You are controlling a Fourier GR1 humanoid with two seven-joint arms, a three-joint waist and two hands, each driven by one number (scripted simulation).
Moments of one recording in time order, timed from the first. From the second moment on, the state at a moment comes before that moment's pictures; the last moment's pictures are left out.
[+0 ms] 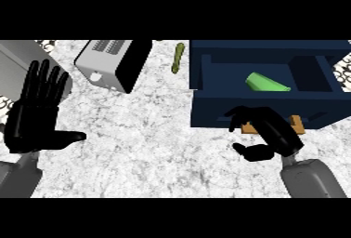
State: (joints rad) left arm -0.20 0.55 -0.20 -1.50 0.83 0.14 -0.35; right arm -0.23 -0.28 0.21 -1.49 0.69 0.18 -0.18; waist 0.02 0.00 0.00
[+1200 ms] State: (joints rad) left arm -0.09 0.53 -0.02 -1.43 0.81 -0.15 -0.35; right arm -0.82 -0.25 0.01 -0.45 0.78 0.05 -0.56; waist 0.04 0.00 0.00
